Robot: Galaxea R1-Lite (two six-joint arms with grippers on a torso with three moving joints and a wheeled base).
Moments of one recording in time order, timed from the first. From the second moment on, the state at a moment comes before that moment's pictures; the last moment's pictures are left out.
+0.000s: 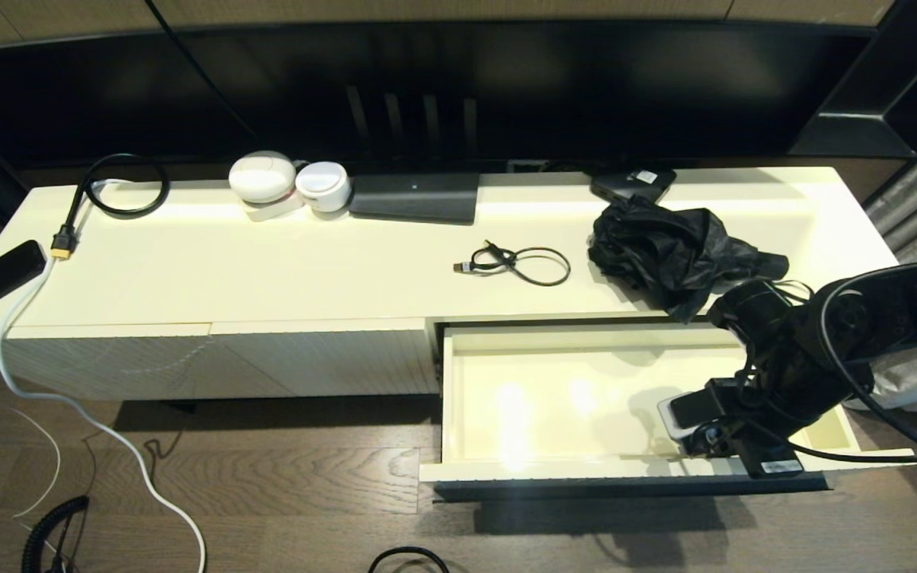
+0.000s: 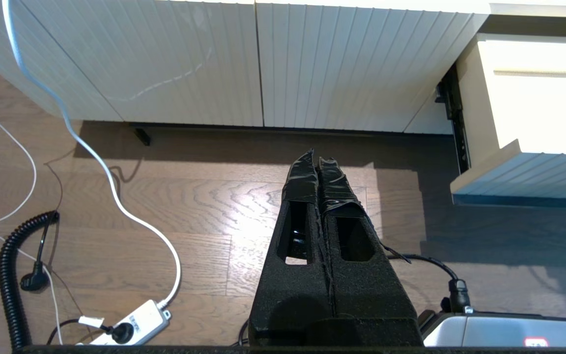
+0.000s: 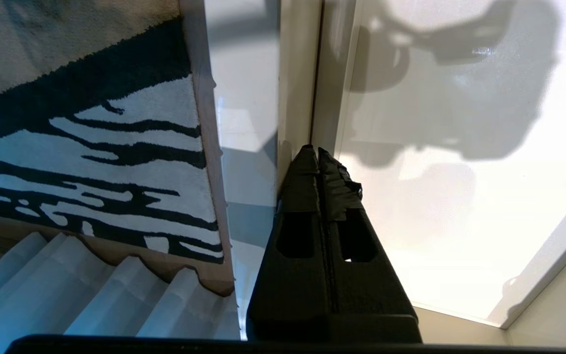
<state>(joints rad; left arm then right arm) 0.00 0.00 0.00 -0.01 0.02 -0.06 0.19 1.93 -1.20 0.58 0.00 -1.37</state>
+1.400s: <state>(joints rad) 0.00 0.00 0.00 -0.01 0.02 -0.06 0.18 1.45 -1.22 0.36 -0.02 -1.39</state>
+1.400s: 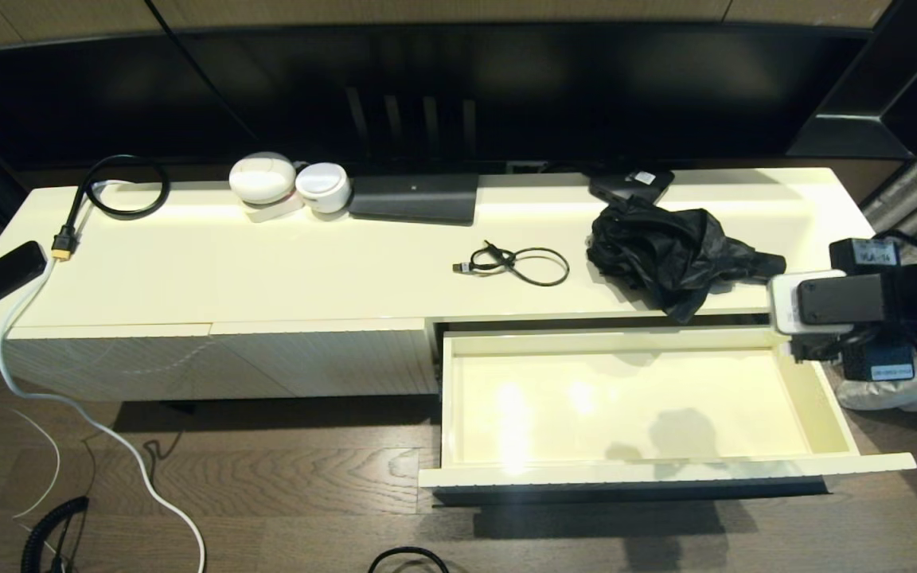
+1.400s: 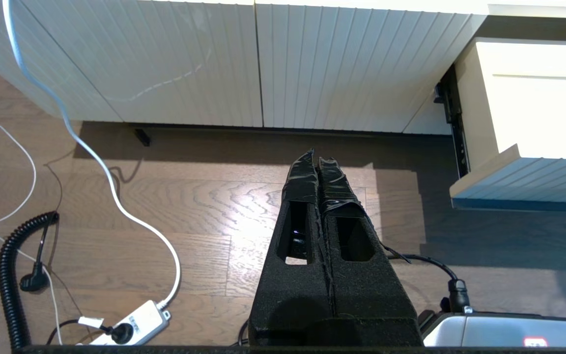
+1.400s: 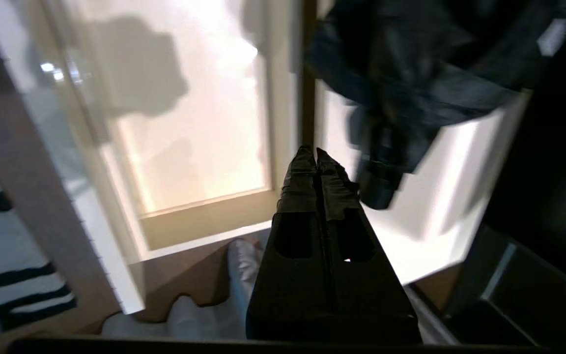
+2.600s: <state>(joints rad) 0.00 0.00 0.00 -0.01 0.02 -0.06 0.18 1.75 -1.27 -0.19 -0.06 -1.39</state>
